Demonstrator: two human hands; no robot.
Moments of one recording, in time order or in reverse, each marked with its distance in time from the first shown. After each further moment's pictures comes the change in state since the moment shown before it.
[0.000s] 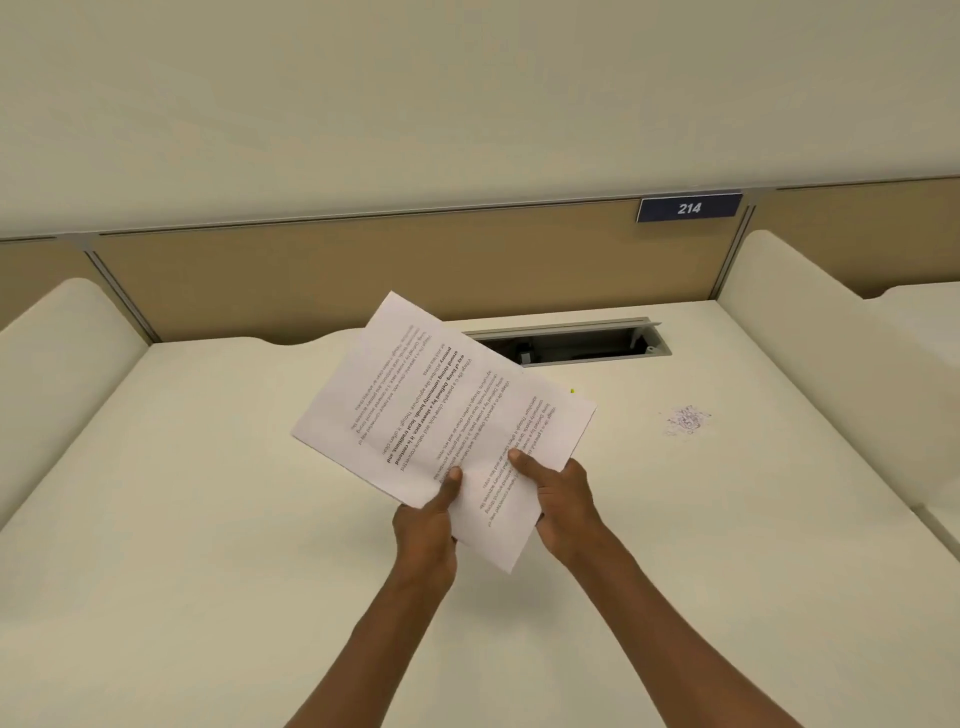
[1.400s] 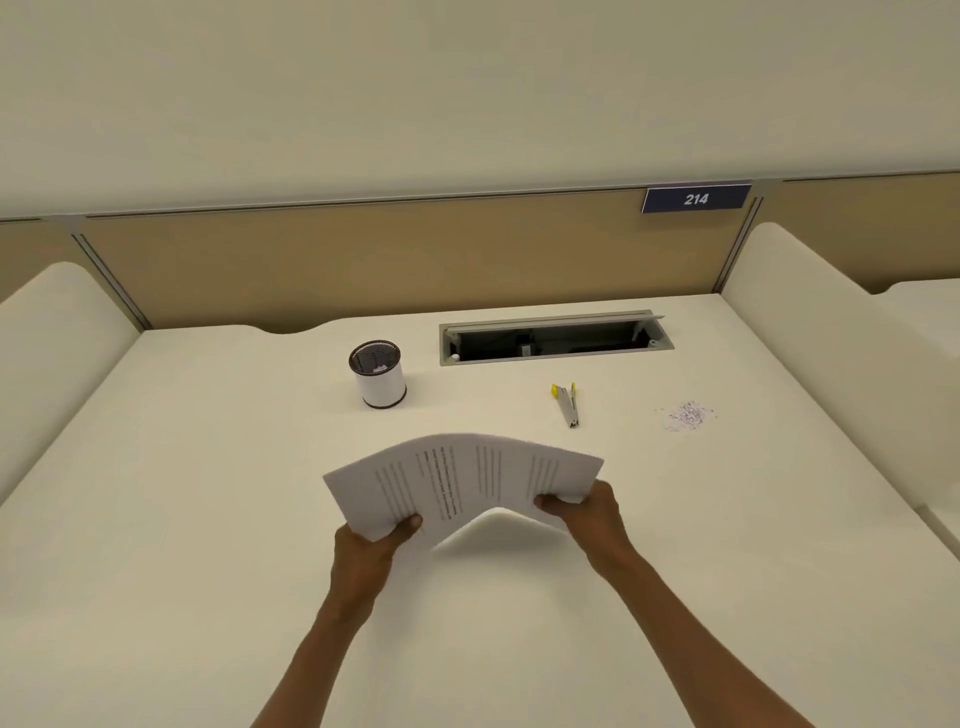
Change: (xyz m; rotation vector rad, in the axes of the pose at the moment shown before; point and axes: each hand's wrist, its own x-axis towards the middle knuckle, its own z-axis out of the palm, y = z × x) left_hand 0.034 0.010 -0.100 0.708 -0.004 0.188; right_hand 0.013 0.014 -0.065 -0.664 0.132 -0.102
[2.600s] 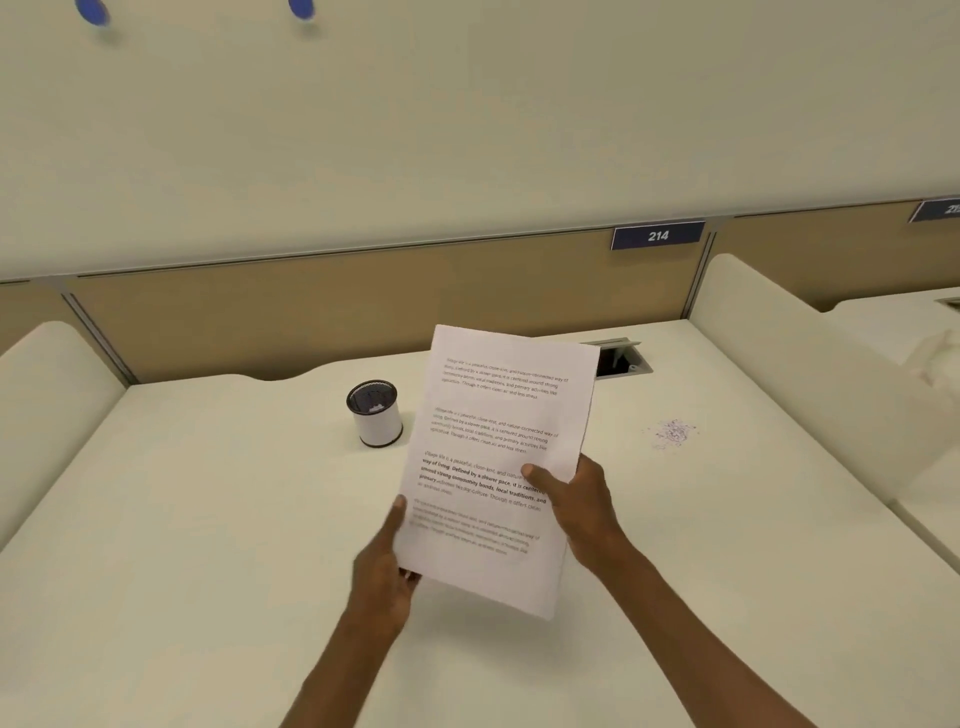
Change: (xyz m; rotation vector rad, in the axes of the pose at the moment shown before) left_hand -0.001 0.041 0.013 -0.598 -0.093 -0.327; right_hand -0.029 -0.075 0.031 0.245 0.039 -0.113
